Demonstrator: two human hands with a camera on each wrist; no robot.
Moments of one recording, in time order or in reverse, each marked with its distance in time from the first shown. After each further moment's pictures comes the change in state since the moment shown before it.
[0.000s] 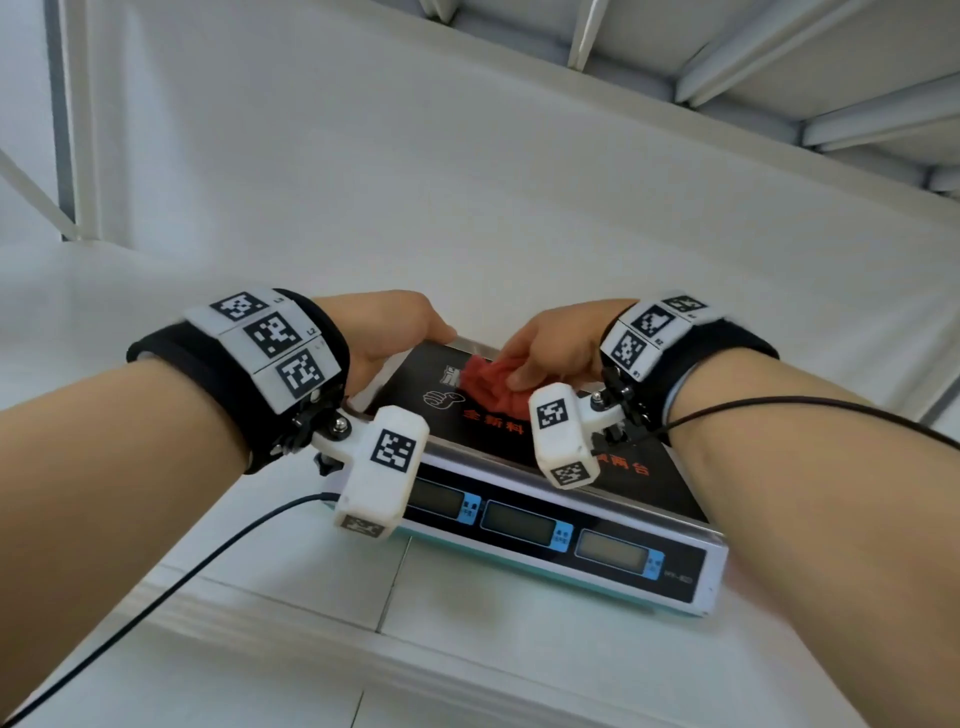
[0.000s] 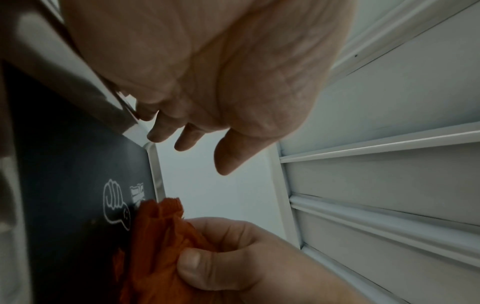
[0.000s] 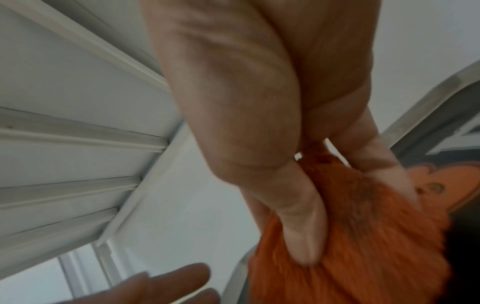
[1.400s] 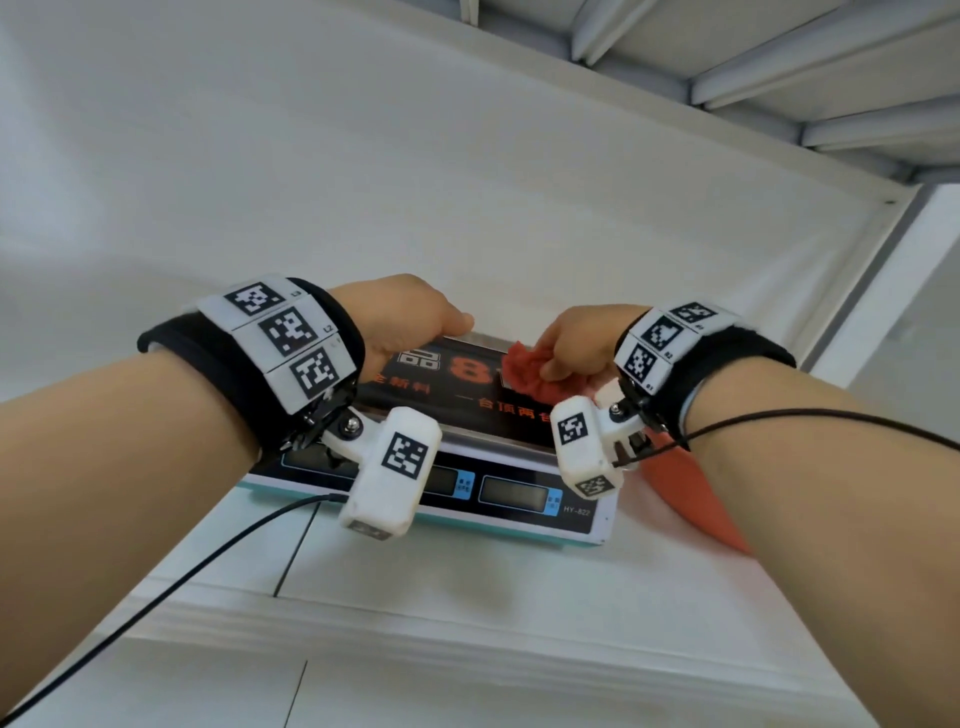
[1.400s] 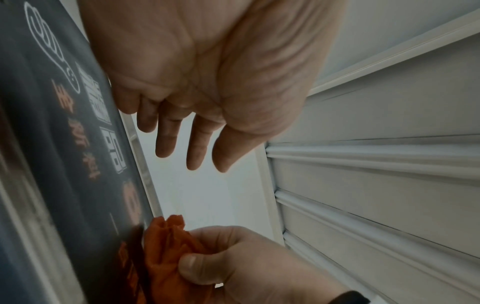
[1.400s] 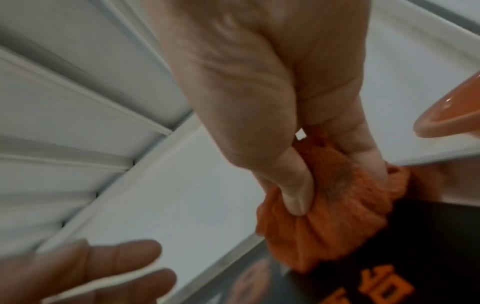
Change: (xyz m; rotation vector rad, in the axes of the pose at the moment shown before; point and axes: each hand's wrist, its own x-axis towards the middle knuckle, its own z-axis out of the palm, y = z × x) left_hand -0.002 0.017 0.083 0.004 -0.155 0.168; right_hand -0.049 0.104 -0.005 0.109 0.272 0.264
